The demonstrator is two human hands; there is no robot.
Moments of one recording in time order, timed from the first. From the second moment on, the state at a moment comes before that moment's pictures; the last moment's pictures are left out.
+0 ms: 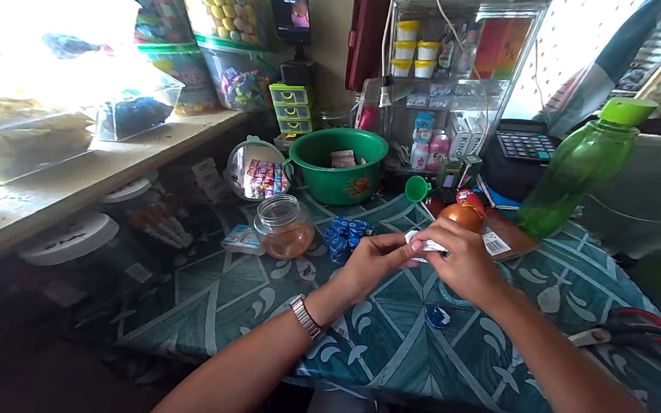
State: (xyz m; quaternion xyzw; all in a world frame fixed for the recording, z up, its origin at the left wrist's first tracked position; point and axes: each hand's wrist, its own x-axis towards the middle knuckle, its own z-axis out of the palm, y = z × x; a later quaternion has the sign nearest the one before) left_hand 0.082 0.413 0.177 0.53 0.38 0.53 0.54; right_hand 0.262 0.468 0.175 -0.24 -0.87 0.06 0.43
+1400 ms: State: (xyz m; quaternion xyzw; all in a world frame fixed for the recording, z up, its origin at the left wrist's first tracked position) left_hand 0.077 0.415 0.184 0.45 0.34 0.53 0.63; right_hand 0.274 0.471 0.189 -0.30 -0.83 0.12 0.45
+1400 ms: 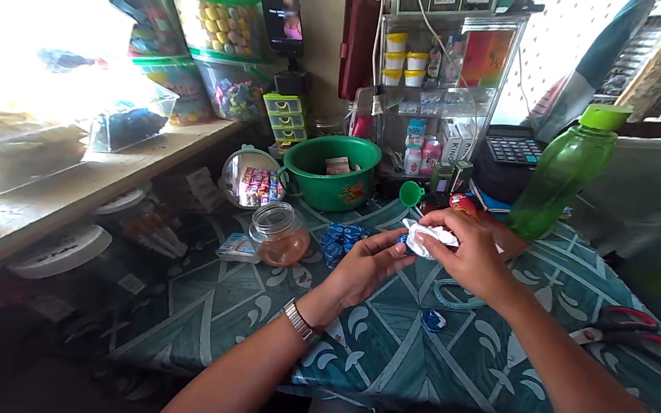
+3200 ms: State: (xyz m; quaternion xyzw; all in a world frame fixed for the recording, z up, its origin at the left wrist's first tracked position) left_hand 0.072 0.413 0.185 0.46 0.23 0.58 0.63; right_hand 0.293 0.496 0.202 -0.43 -0.69 0.37 0.45
